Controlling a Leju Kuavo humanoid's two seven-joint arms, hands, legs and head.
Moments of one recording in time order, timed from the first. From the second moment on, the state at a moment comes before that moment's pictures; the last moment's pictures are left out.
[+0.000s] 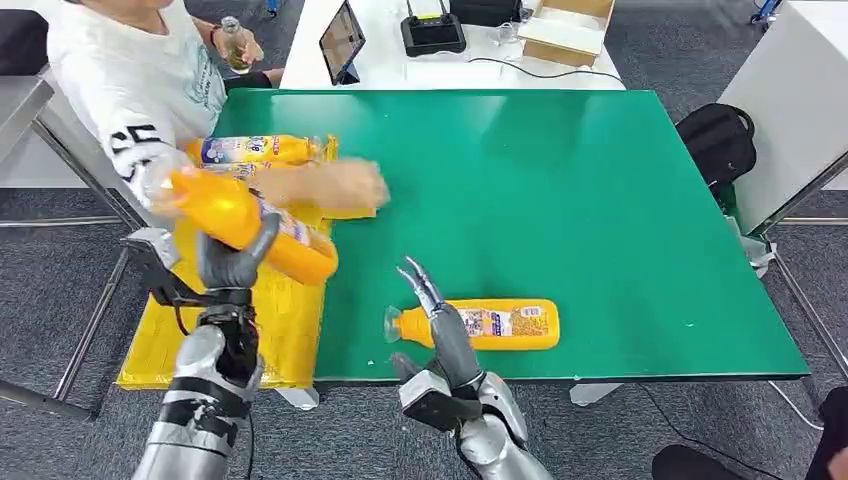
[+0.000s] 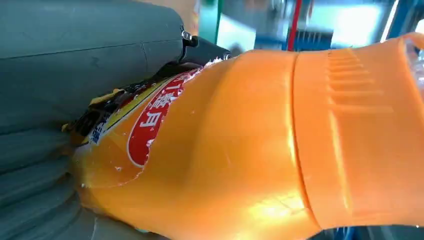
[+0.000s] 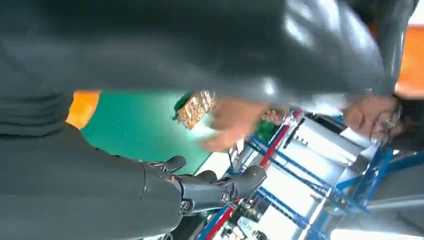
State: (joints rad) left arm -0.37 -0.21 -0.05 -1.21 0.10 0.08 -0.53; right arm -0.13 0.19 0.41 -1.20 0.41 -0.32 -0.57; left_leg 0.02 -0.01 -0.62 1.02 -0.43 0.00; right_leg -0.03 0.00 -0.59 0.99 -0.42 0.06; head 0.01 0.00
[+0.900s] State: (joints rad) left arm -0.65 0.00 -0.13 -0.55 -1.18 0.59 -0.32; right arm -0.11 0.20 0.39 -1.35 0.28 -0.42 -0.64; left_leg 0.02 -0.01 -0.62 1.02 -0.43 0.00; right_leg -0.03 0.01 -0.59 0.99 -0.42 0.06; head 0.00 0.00
